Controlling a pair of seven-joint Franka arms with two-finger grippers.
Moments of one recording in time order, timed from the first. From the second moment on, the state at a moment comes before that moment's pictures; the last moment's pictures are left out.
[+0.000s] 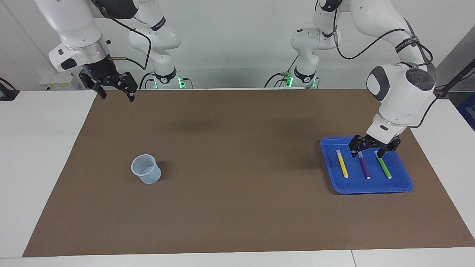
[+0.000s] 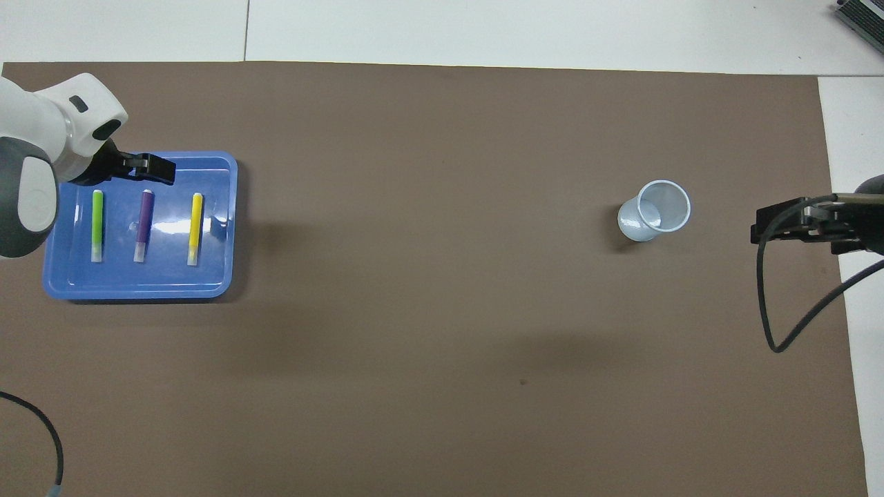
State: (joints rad) left arm -0.03 0.26 0.01 -1.72 0.02 2.07 0.10; right arm 0.02 -0.05 -0.01 -1.62 0.00 1.56 0.16
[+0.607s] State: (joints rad) left arm -0.03 0.26 0.01 -1.96 0.02 2.25 0.15; right arm 0.02 -0.05 -0.01 -1.62 0.00 1.56 0.16
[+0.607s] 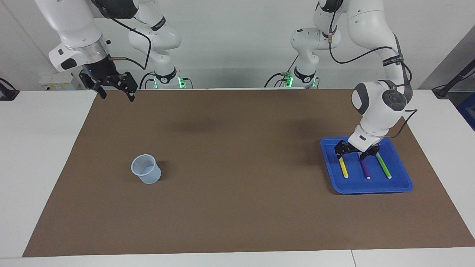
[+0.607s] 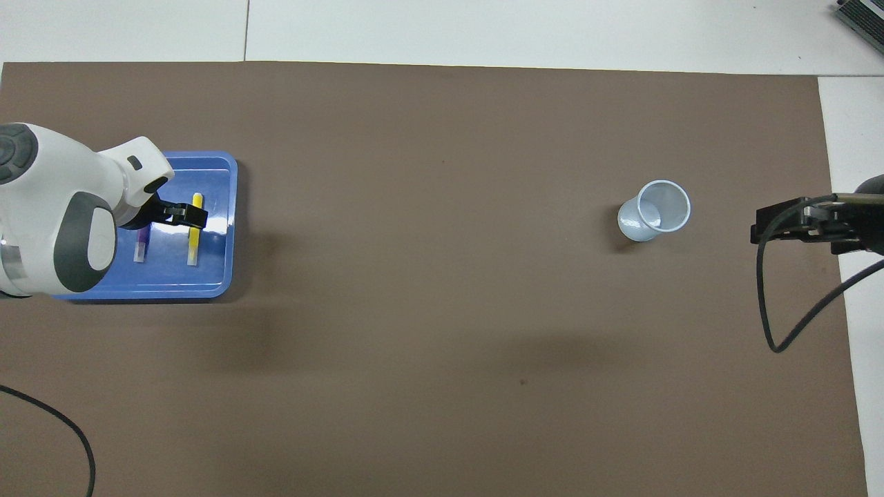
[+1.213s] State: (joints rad) left arm -0.03 0.26 0.01 -2.09 0.02 2.36 0.19; right arm 0.02 -0.05 -0.01 -1.62 0.00 1.56 0.16
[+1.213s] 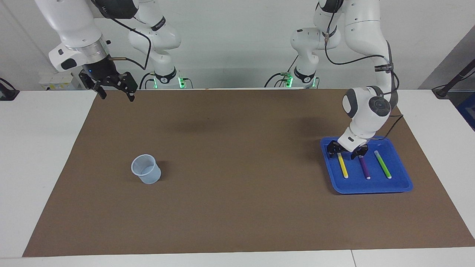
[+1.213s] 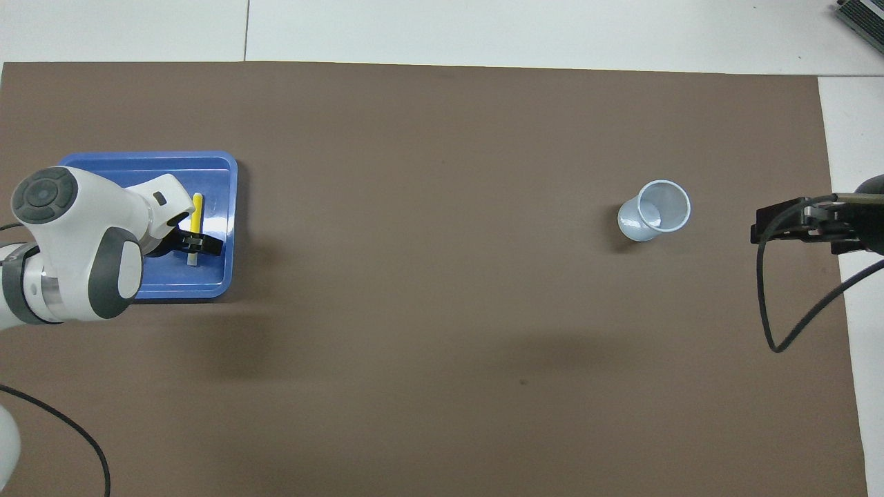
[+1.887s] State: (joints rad) left arm -0.03 0.25 0.01 -2.13 0.03 2.42 0.19; right arm 0.02 -0.05 -0.01 -1.62 0.00 1.56 0.16
